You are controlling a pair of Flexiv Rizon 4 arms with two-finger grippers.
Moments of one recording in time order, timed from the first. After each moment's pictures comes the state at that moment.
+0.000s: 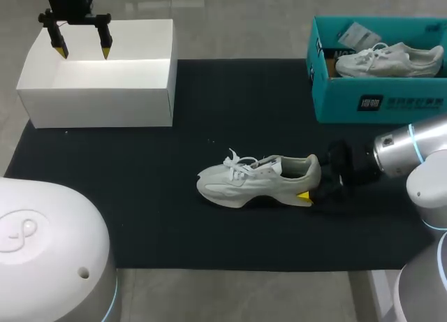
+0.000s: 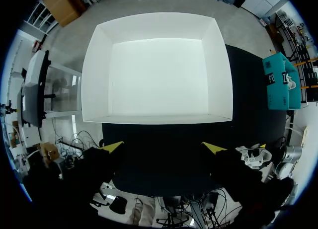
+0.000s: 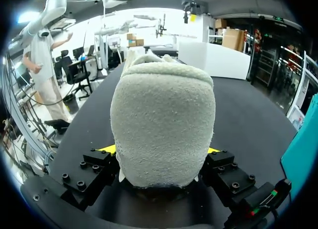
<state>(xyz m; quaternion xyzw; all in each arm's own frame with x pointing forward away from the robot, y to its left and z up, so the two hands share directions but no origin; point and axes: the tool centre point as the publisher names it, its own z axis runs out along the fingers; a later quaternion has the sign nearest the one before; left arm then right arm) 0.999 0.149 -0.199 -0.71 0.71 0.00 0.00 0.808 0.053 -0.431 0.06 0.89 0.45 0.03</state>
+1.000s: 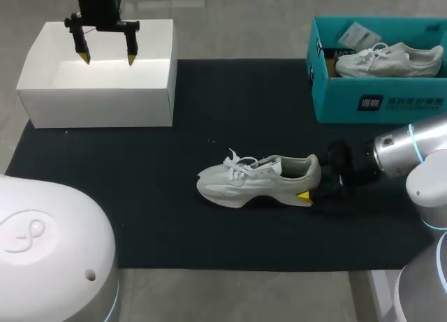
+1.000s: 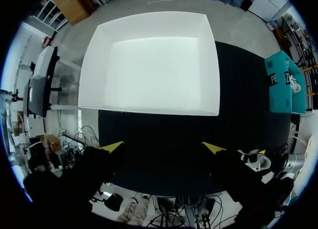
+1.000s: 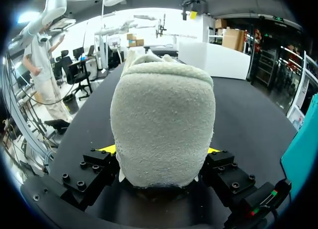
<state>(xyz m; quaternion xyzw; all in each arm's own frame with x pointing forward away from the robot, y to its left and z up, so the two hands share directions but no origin) 0.970 0.084 -0.196 -0.73 0.69 0.02 0.04 0.808 0.053 -0.431 0.06 0.89 0.45 0.03</state>
